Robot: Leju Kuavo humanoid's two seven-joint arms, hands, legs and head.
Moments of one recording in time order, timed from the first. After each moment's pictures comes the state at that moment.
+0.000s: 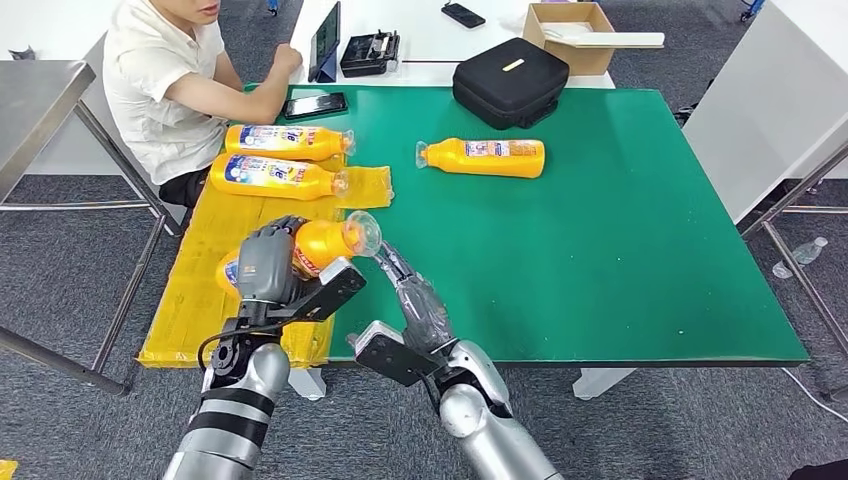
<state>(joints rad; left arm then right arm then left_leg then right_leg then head) -0.39 -0.31 -0.07 -1.05 -1.30 0.44 -0.20 -0.20 0.21 0.50 -1.21 0.75 -0.06 -0.40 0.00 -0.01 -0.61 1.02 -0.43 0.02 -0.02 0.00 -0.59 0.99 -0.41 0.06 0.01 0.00</state>
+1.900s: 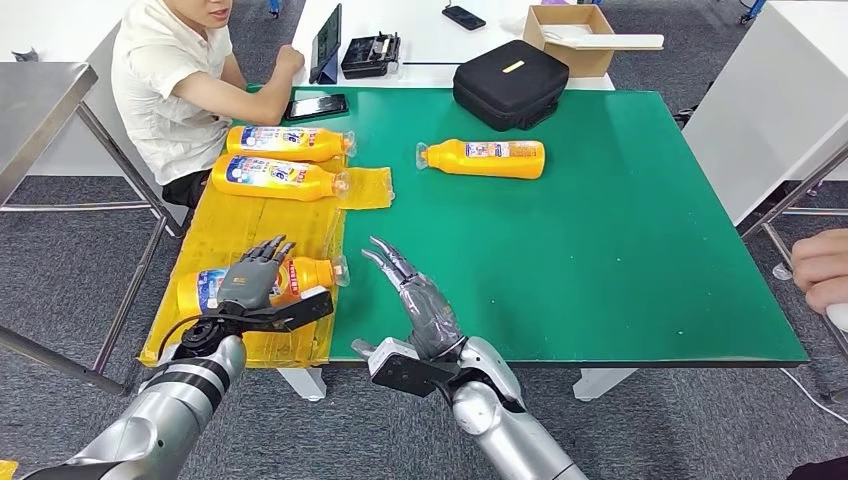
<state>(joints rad) -0.67 -0.10 -0.01 -0.43 -1.51 0.27 -0.14 -0.23 0.11 0.59 -1.24 0.67 -0.08 -0.50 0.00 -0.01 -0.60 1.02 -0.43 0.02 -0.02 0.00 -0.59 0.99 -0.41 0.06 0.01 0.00</state>
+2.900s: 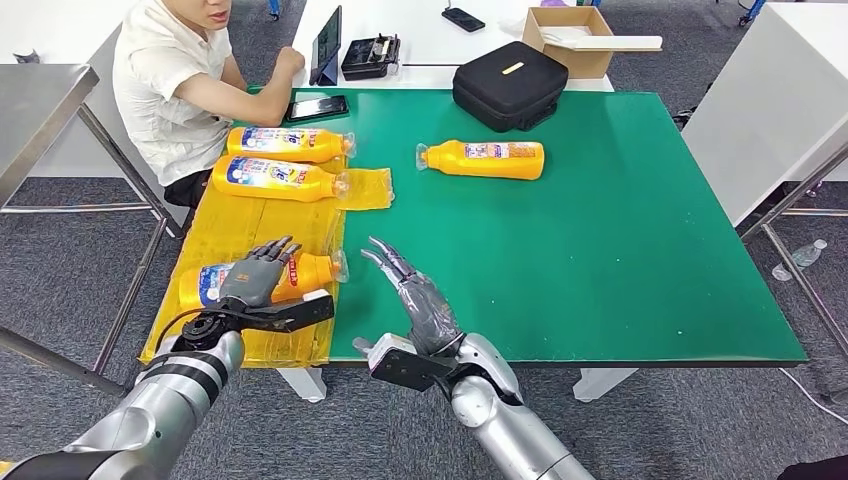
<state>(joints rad) -0.70 -0.10 -0.05 -0.38 -1.54 0.30 -0.16 -0.27 0.11 0.60 -1.17 0.66 -0.09 -0.52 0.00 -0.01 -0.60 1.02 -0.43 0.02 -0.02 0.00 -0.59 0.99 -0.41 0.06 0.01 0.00</state>
